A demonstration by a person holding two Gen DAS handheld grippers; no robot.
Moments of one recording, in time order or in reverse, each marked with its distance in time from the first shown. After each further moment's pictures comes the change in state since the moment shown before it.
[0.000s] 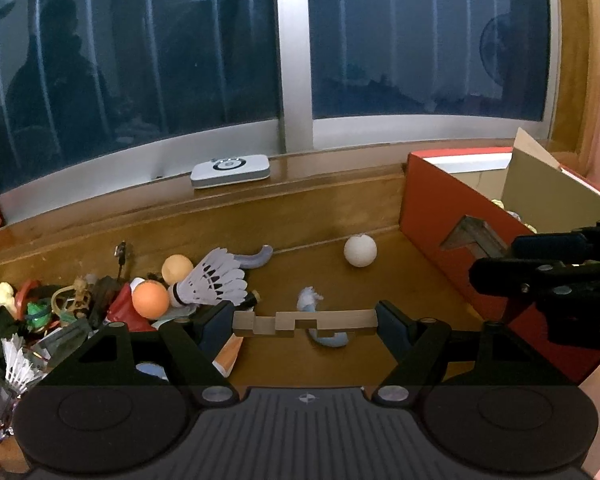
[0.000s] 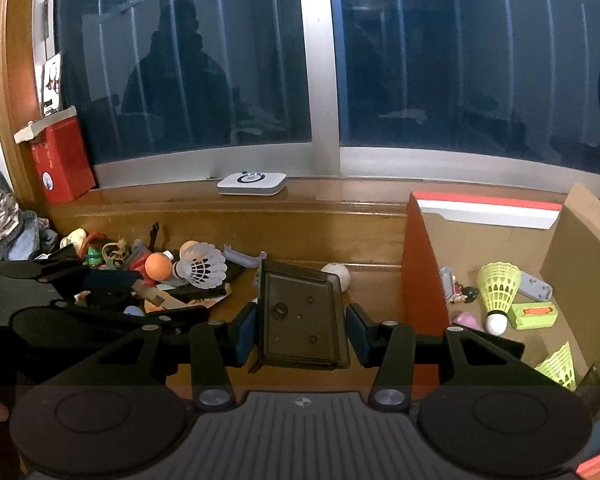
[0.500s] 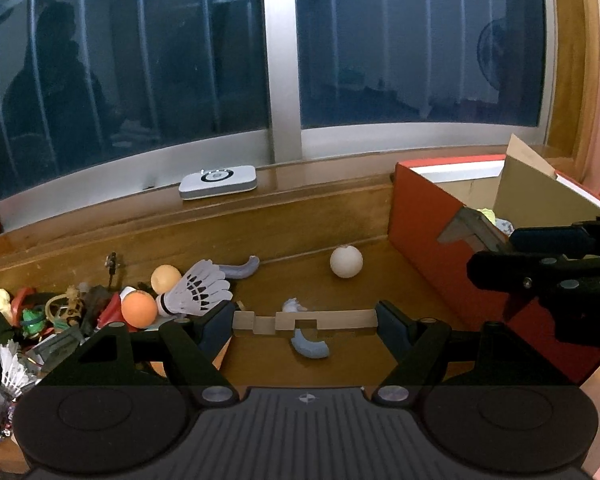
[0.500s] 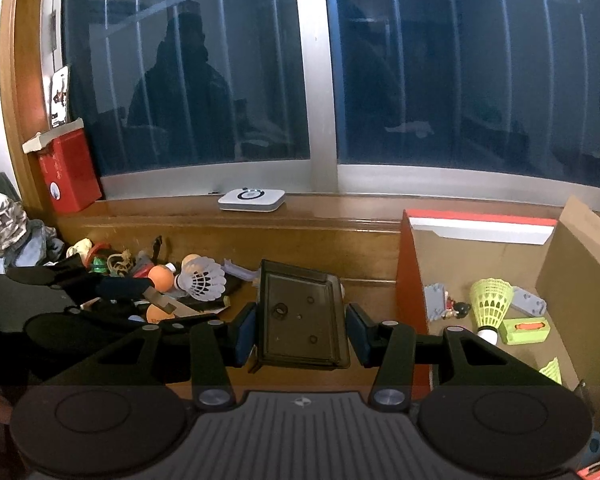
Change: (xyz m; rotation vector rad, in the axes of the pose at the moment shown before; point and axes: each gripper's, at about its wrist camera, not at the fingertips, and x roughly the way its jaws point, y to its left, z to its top) left arm -0.004 -0.016 0.006 0.000 -0.014 0.000; right arm -0.016 -0.012 0.005 -0.008 -0.036 0.019
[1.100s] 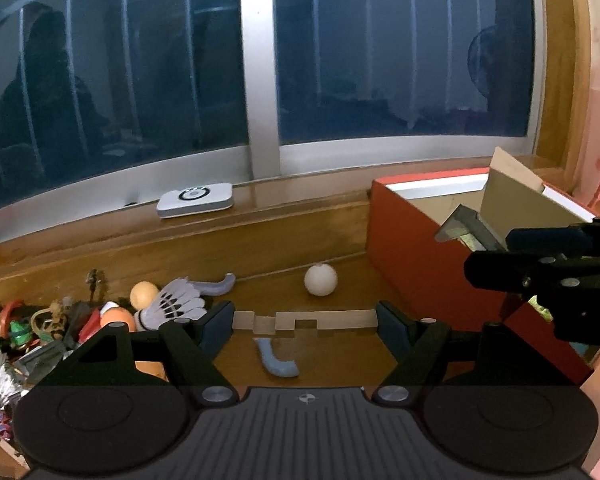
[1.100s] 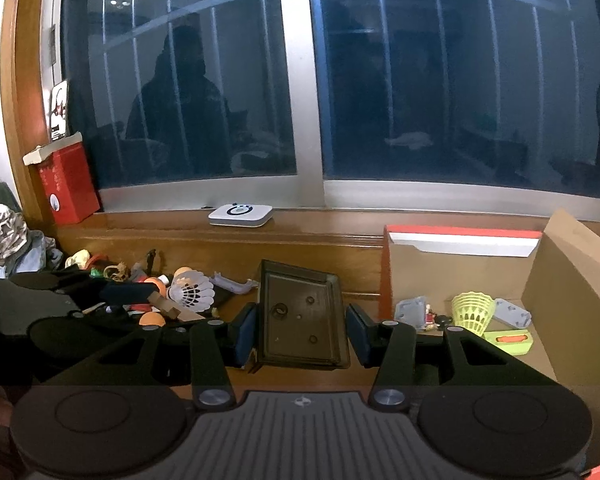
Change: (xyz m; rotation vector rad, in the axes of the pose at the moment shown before) left arm -0.001 -0.026 0.014 0.005 -0.031 -0.028; right arm -0.018 -0.020 0.005 0.008 -0.035 -0.010
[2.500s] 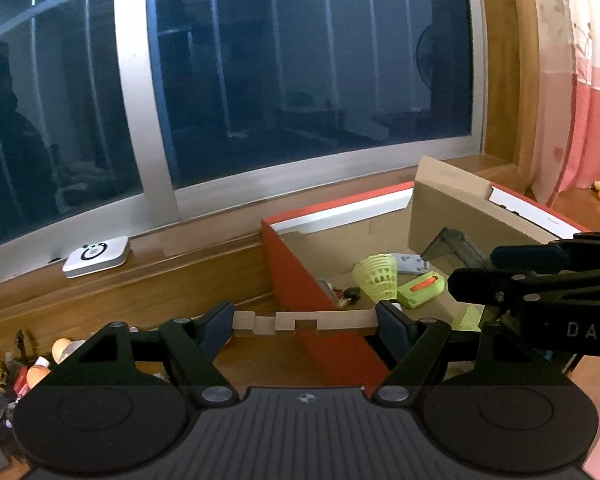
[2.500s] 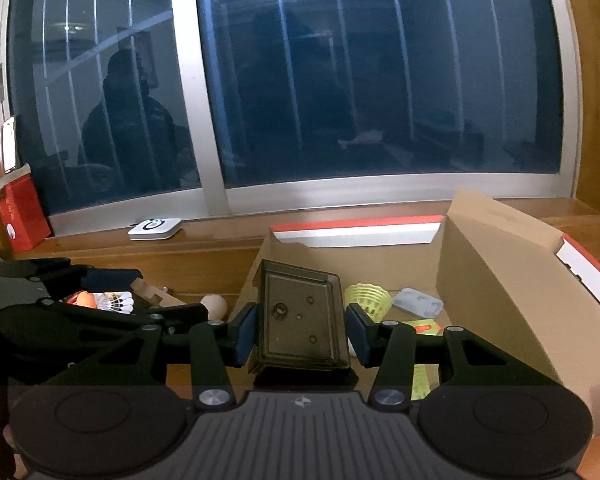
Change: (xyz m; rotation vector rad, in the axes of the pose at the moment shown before) left arm 0.023 -0.111 0.030 0.101 -0.035 -0.077; right arm -0.026 -0.118 -0.013 0.095 -0.027 -0.098
